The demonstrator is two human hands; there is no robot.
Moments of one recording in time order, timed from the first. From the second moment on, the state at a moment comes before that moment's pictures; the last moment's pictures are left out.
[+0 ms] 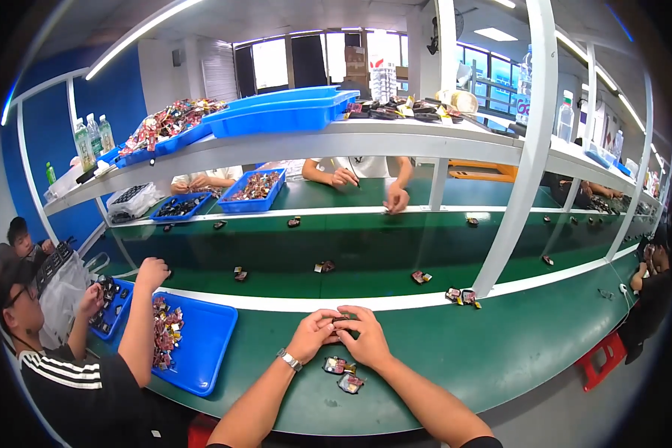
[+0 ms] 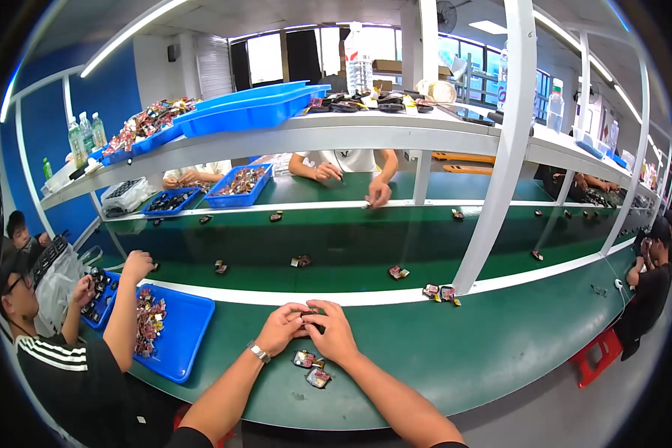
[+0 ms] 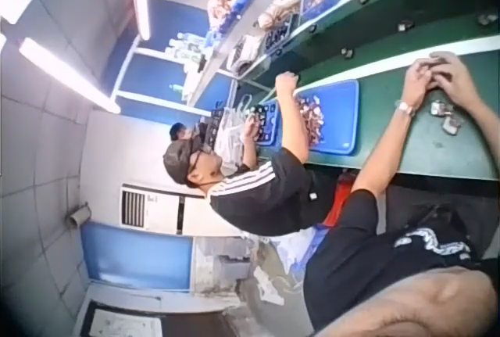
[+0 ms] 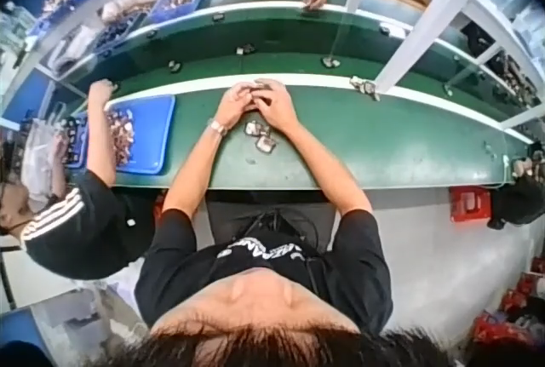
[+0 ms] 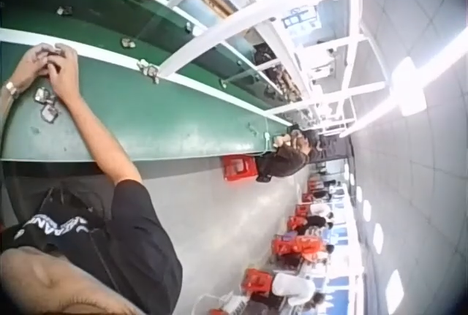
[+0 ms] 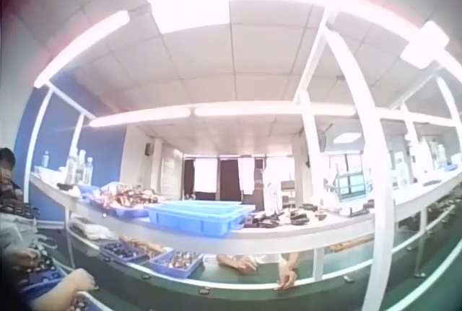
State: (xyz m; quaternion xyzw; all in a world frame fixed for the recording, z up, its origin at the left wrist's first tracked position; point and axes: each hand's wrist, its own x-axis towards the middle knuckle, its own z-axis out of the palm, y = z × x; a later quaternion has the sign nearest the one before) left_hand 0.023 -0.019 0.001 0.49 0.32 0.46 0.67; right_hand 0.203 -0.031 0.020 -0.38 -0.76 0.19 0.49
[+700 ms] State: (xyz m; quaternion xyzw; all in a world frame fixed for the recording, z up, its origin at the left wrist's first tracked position) left_hand 0.030 -0.019 0.003 0.47 0.33 0.48 0.66; right_hand 0.200 -0.031 0.022 -0.38 -0.76 0.09 0.52
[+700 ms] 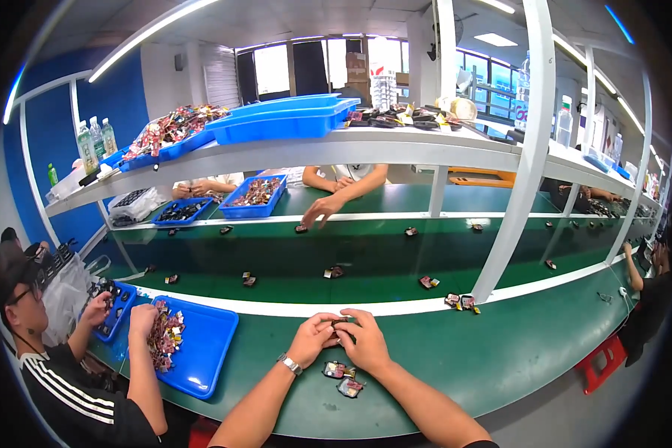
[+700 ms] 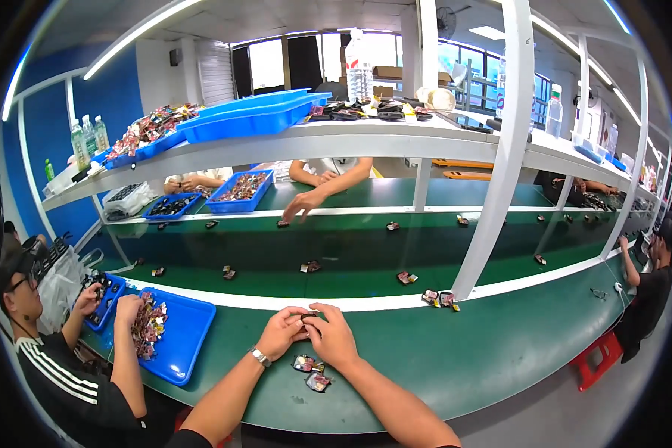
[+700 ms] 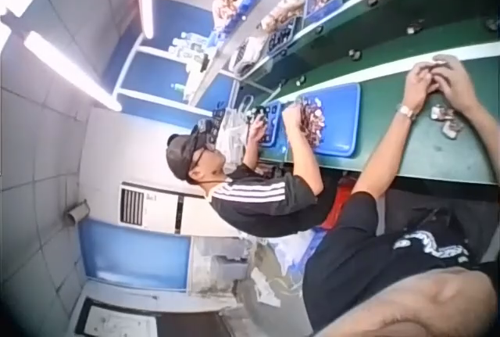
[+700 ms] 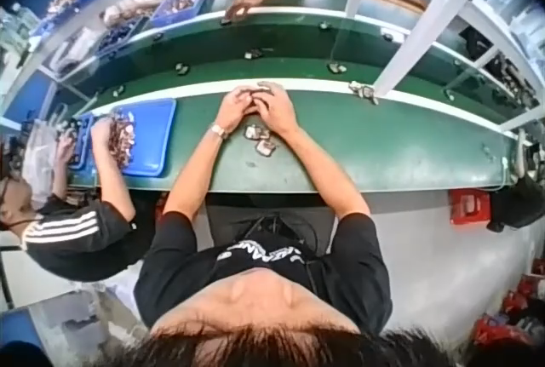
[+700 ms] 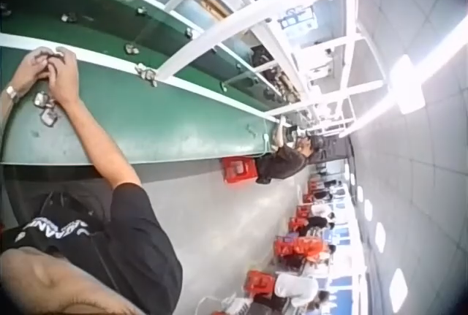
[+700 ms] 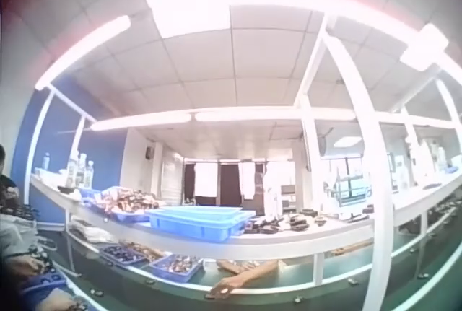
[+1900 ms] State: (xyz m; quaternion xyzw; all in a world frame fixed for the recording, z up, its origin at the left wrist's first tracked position) left_hand 0.032 -0.019 0.003 0.46 0.32 0.49 0.67; right_hand 0.198 -0.028 0.022 -0.38 -0.80 -0.06 0.47
